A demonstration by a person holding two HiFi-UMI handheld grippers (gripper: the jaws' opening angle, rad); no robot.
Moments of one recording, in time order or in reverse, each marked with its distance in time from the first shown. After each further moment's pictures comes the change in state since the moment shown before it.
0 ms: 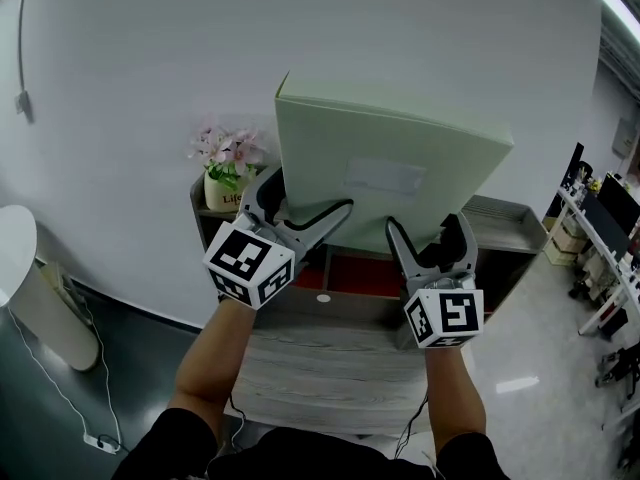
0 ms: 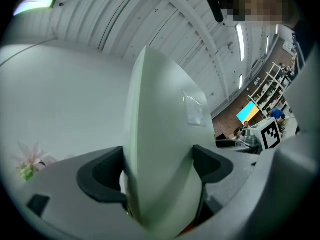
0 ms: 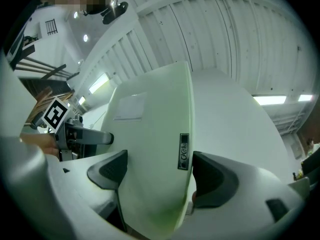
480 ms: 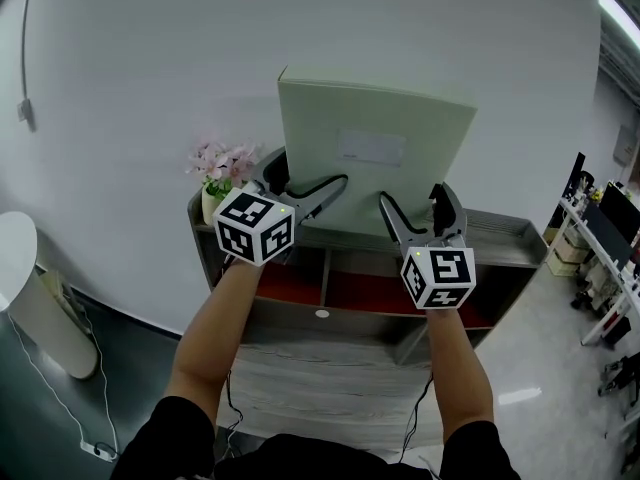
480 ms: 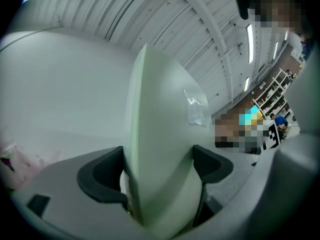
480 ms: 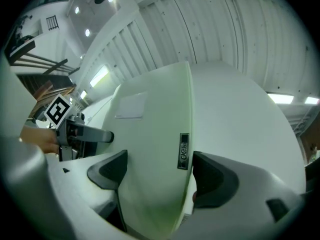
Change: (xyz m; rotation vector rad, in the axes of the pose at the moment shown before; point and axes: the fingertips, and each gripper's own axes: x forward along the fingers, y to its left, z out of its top) left arm 0.061 0.053 -0.028 -0.074 0.043 0.007; right arm 0.072 -0.034 -0.027 -0.024 0.064 0.029
